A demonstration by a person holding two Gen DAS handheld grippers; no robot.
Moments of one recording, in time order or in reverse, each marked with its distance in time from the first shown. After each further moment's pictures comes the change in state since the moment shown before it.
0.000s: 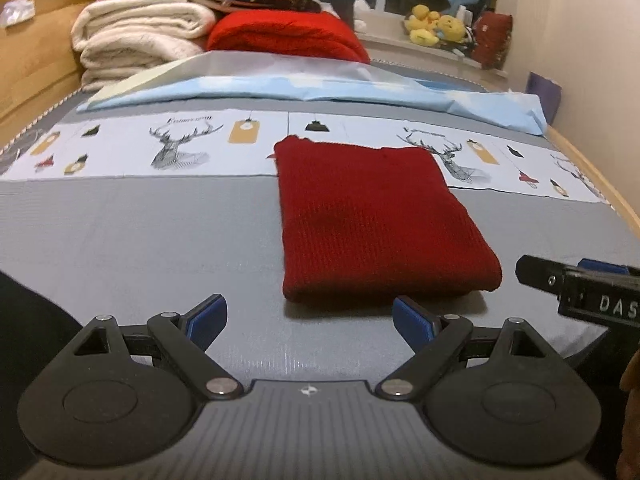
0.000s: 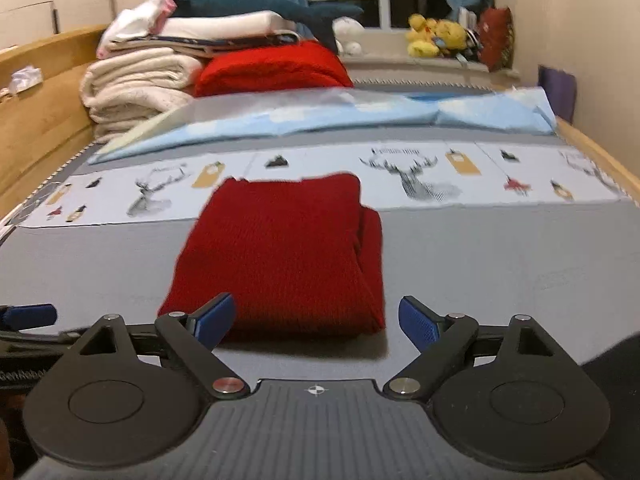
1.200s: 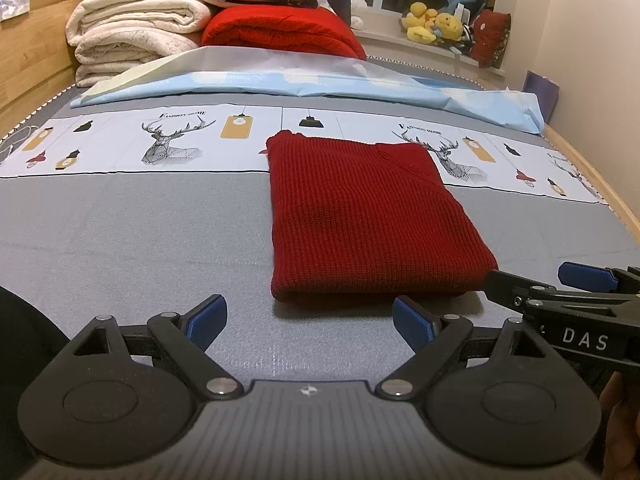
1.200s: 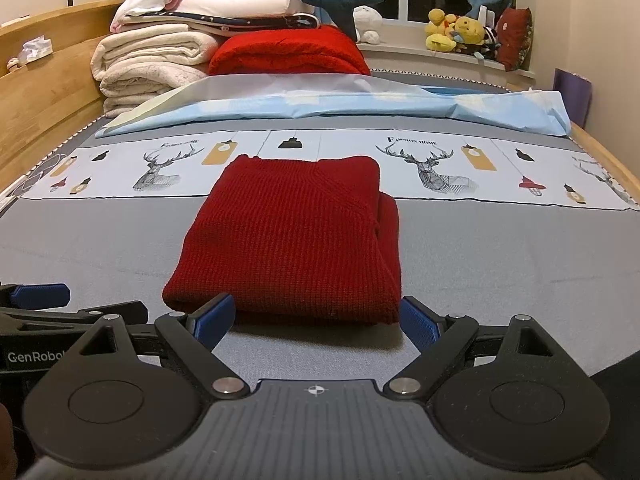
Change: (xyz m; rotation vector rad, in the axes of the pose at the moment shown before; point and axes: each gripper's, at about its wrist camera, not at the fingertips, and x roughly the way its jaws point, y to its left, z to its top) left arm 0.010 0.001 0.000 0.007 0.003 -0.020; right arm 0.010 0.020 -0.008 -0.075 0.032 0.011
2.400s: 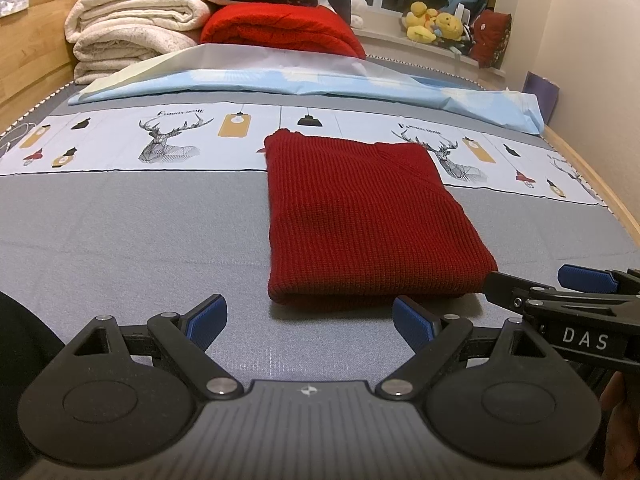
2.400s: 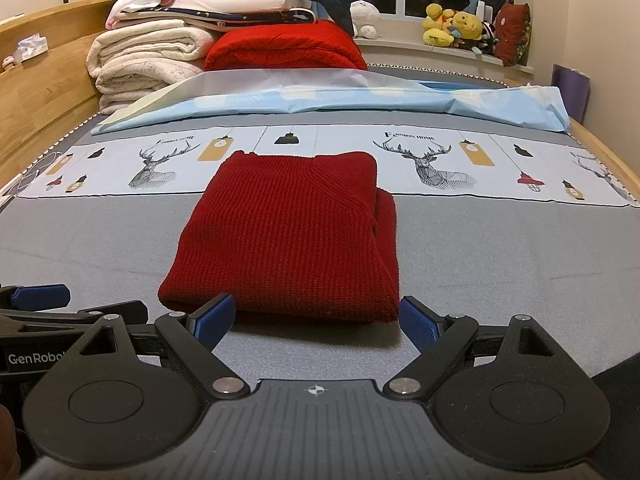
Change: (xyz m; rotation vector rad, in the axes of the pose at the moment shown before) left arm 0.004 -0.002 0.002 -0.007 0.003 -0.004; right arm 0.004 -0.003 0.002 0.007 0.014 -0.006
